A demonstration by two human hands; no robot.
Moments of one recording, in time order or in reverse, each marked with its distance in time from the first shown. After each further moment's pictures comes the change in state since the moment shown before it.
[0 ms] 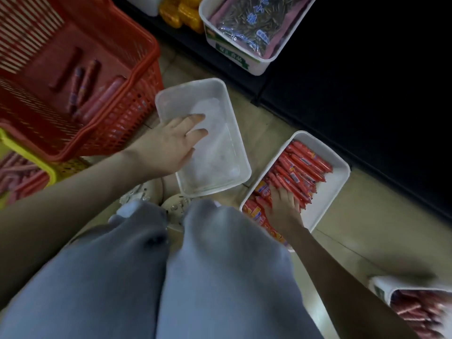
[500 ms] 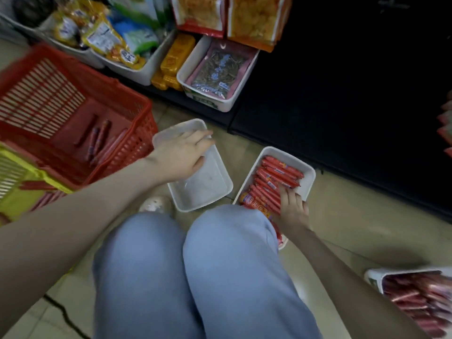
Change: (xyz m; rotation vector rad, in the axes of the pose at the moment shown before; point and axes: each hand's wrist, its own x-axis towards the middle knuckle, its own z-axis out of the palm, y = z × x) left_hand 0.033 0.079 -0.083 0.053 0.000 0.049; right_hand -0.065 0.040 -0.069 0.050 0.170 0.082
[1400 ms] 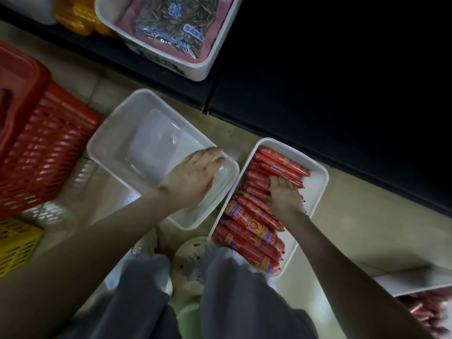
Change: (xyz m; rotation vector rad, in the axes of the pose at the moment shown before) left_hand 0.096 -0.005 0.200 -0.192 -0.160 -0.004; right_hand 0.147 0.028 0.064 -0.111 -0.196 -0.003
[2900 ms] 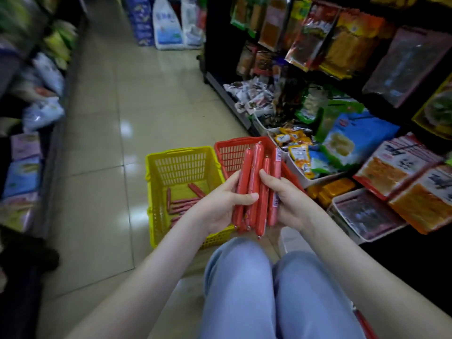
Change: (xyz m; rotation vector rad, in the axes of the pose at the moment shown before) left_hand -0.480 0.069 -0.278 -1.838 1.006 -0.332; right_hand -0.354 -0.450 -0.262 1.272 -0.825 -0.729
